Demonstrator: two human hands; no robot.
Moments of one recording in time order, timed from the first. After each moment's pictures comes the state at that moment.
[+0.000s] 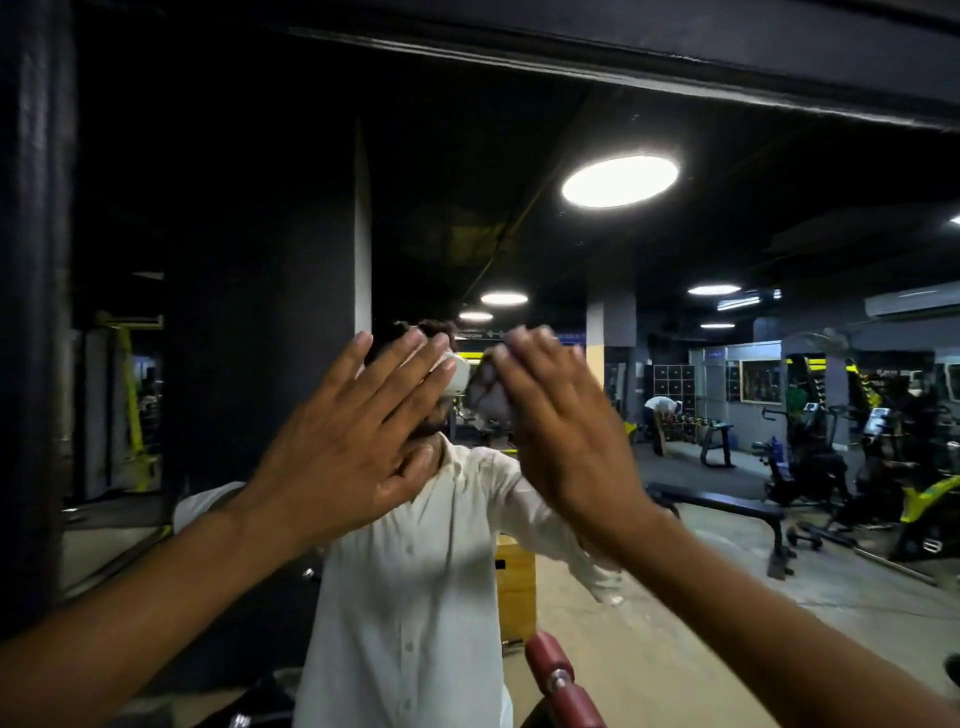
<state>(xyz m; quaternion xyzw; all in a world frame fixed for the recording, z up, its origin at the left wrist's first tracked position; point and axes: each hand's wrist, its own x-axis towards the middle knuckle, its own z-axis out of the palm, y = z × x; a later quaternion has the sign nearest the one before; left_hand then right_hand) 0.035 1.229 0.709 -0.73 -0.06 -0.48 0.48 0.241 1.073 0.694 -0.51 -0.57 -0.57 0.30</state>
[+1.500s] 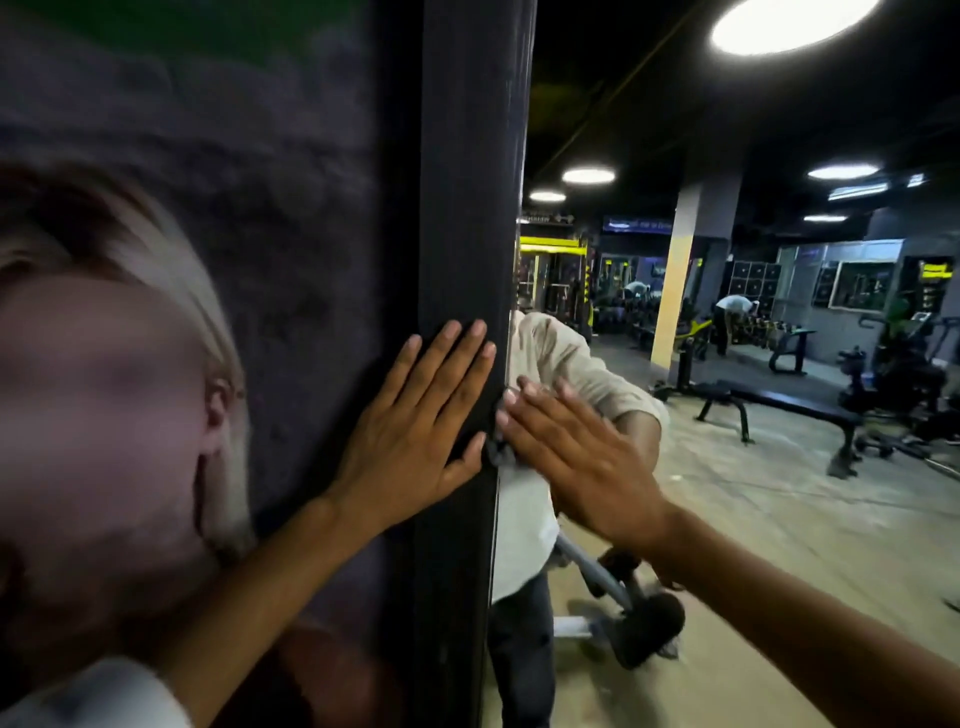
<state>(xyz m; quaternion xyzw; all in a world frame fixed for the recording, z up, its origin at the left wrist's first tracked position) -0.207 1.363 0.547 -0.79 -0.14 -0.47 0.37 -0.002 1.217 0.531 -0.48 -0.70 -0.51 0.16</state>
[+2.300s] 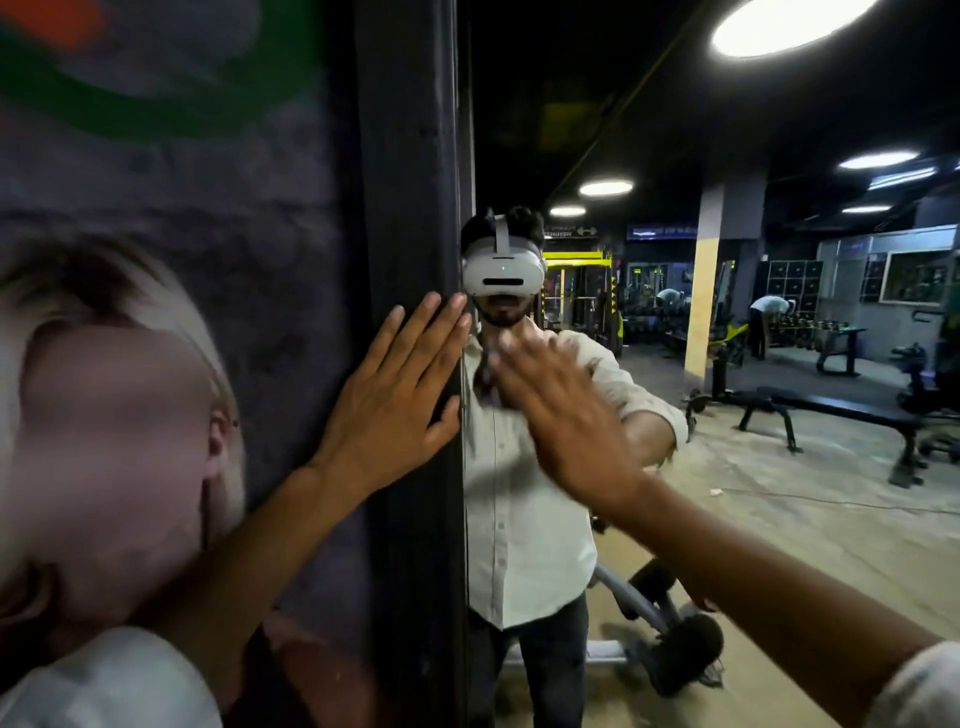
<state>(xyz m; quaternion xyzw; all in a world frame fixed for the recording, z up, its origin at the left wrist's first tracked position) -0.196 1.337 0.605 -0.79 -0.16 -0.44 0.40 0.016 1.217 0.577 -0.50 -0.66 -0.51 0.25</state>
